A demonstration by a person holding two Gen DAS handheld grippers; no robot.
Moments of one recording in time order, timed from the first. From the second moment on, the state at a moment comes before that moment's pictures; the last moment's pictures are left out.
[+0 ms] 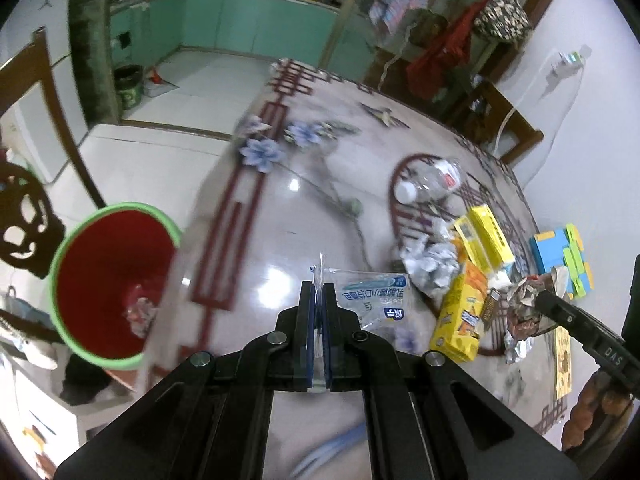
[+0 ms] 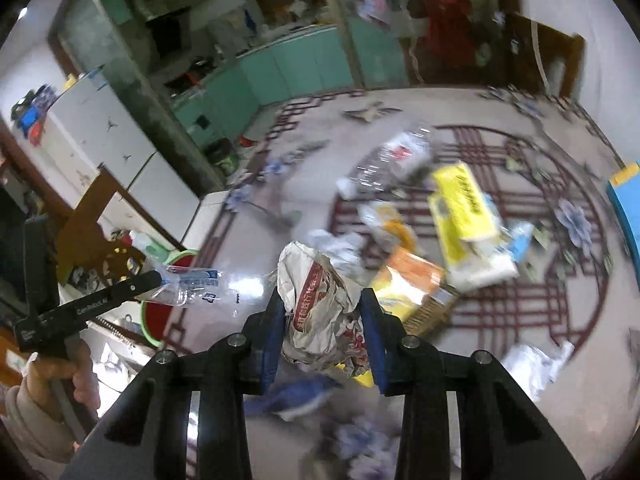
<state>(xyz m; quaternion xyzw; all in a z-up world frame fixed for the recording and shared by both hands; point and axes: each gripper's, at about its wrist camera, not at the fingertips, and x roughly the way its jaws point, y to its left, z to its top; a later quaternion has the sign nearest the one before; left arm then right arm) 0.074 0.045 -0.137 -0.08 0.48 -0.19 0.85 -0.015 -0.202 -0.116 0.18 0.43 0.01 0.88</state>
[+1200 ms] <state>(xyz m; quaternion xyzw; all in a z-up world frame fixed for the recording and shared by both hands) 0.124 0.254 -0.152 -0.12 0.48 -0.10 0.86 0.091 0.031 -0.124 0.12 0.46 0.11 0.87</state>
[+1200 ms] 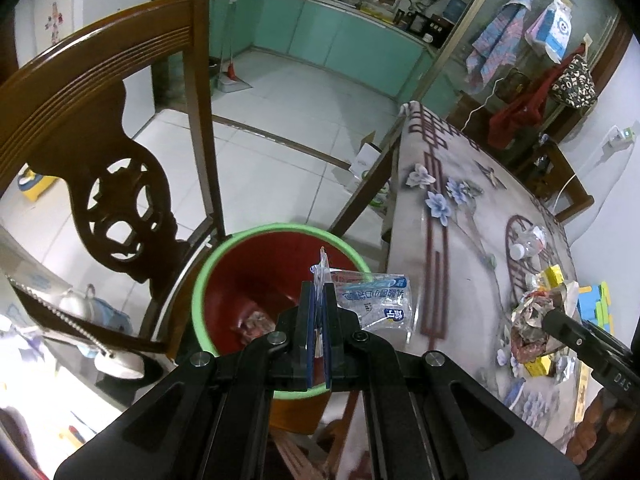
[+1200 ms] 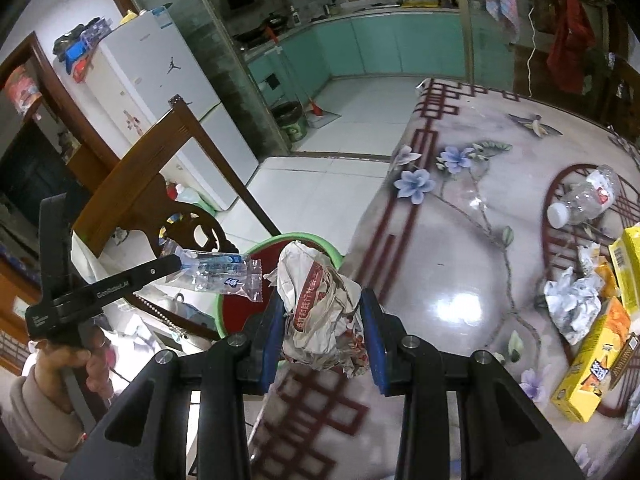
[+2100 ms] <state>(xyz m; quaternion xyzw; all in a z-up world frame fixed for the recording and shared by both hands) 0.151 0.285 -0.183 -0.09 0.51 -0.07 0.86 0.137 0.096 -0.151 0.13 0.49 0.14 0.85</state>
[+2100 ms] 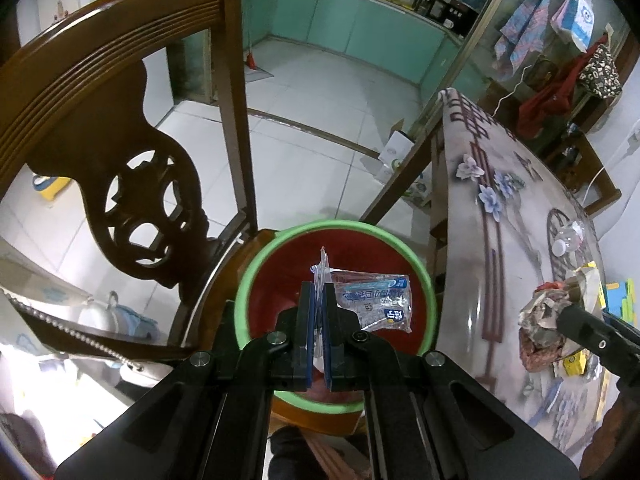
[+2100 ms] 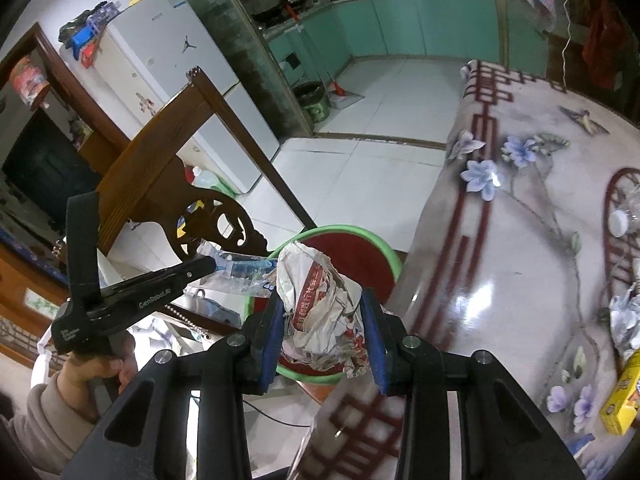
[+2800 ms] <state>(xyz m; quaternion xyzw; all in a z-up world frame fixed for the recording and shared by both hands) 0.150 0.282 -0.176 -0.09 0.49 -0.05 0.87 0.152 0.098 -0.156 0.13 0.48 0.14 0.86</state>
